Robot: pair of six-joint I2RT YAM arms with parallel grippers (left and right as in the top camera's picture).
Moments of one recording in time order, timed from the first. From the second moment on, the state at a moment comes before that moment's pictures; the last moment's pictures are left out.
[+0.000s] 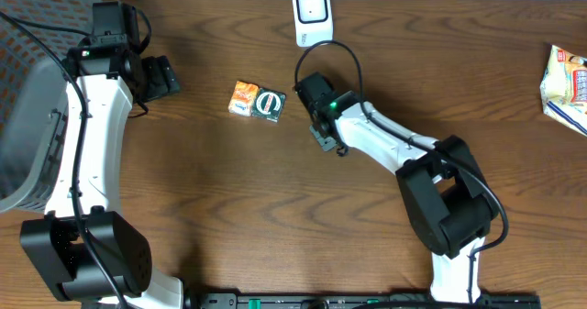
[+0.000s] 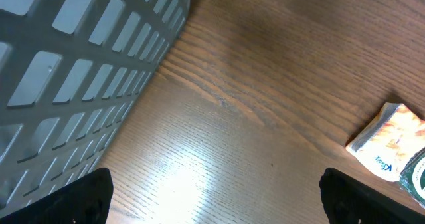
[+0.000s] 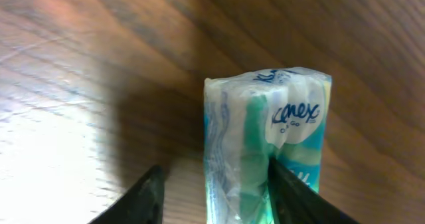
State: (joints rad) left arm 0.10 1.71 1.57 -1.02 -0.18 -0.28; right arm 0.58 2.07 1.40 -0.66 0.33 0.01
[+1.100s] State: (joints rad) left arm 0.10 1.71 1.57 -1.02 -0.18 -0.28; right arm 0.32 2.04 1.52 -0.75 -0.67 0.05
